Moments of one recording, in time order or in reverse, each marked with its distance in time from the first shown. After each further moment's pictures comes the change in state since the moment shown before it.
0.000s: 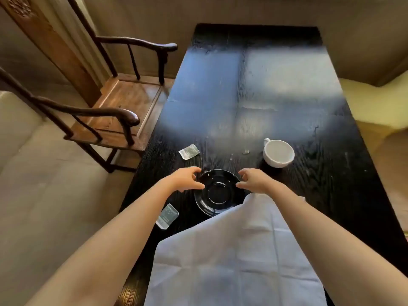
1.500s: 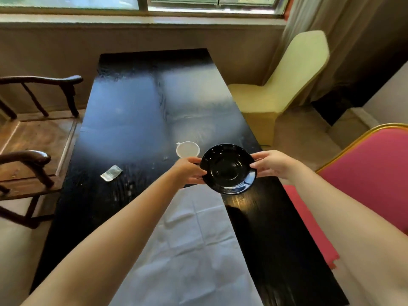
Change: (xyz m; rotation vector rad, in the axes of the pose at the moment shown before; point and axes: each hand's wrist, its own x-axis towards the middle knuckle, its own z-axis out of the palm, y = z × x) left_hand -0.066 0.219 0.088 -0.716 -0.209 0.166; right_hand -0.222 0.165 -0.104 1.098 0.249 0.268
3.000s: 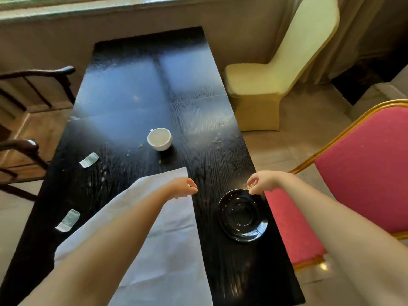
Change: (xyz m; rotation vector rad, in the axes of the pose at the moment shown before) left_hand 0.052 -0.078 0.133 0.902 -0.018 -0.192; right_hand 0.018 0.129 -0.122 -0.909 -0.302 0.150
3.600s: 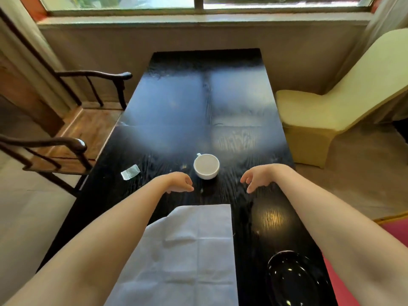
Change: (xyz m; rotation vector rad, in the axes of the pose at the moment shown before) left_hand 0.021 -0.088 -0.159 0.183 0.107 -0.124; right_hand 0.108 -0.193 -0.084 -0.327 -0.092 -0.161
